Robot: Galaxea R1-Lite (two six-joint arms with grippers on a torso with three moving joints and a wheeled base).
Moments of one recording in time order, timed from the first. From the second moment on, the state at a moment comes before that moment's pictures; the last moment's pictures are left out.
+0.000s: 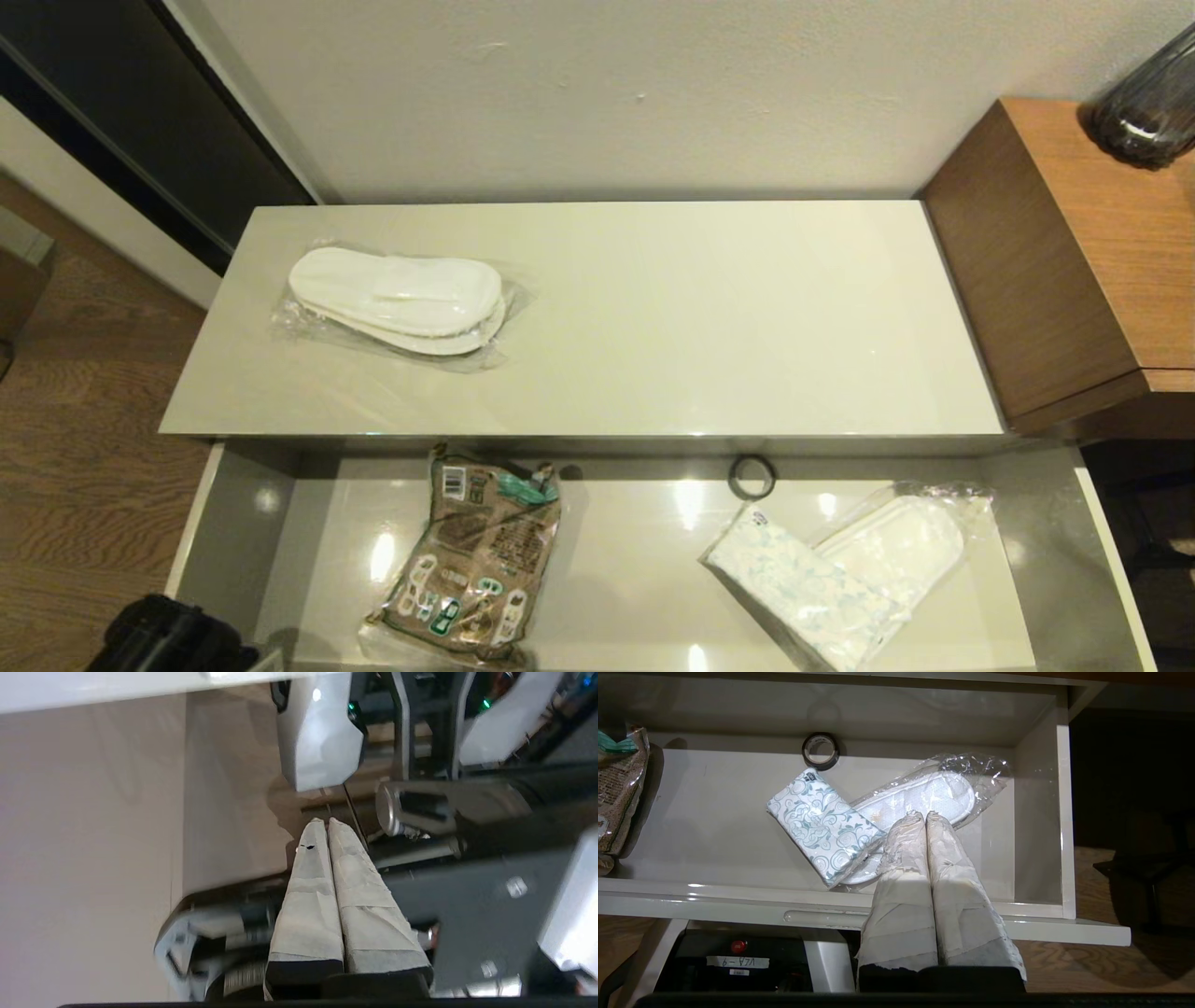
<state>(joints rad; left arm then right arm) -0.23 1.46 -0.20 0.10 -0.08 -0.14 0.00 0.00 -0.05 0.13 0.02 -0.06</state>
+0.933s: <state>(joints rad) -0.42 1.66 -0.18 -0.15 0.09 -0.53 0.00 0.00 -0.05 0.13 0.02 -0.06</state>
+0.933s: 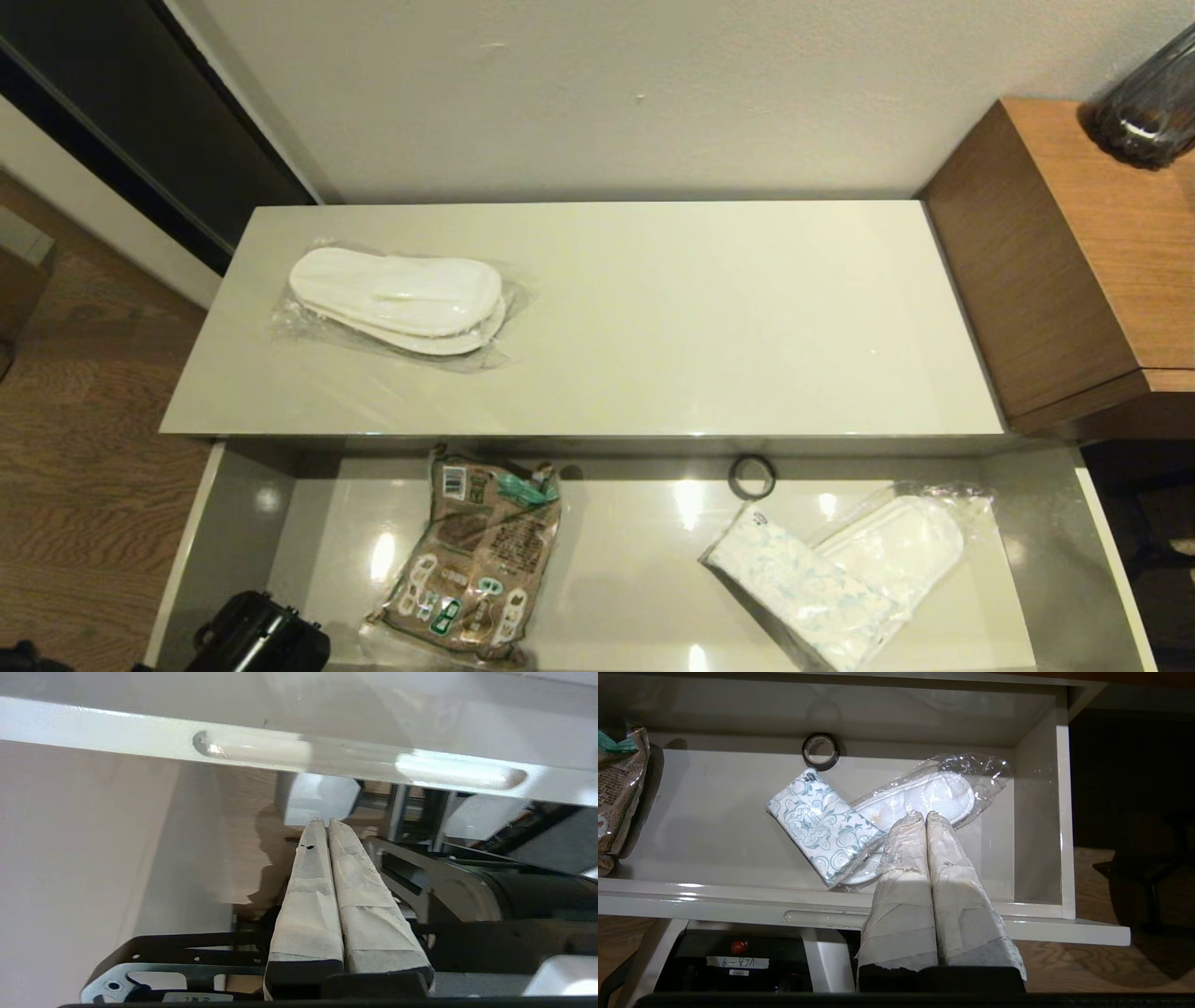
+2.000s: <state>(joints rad) -0.47 1.82 -0.21 -0.65 0.31 -0.71 0.00 0.00 -0.05 0.13 0.02 -0.06</state>
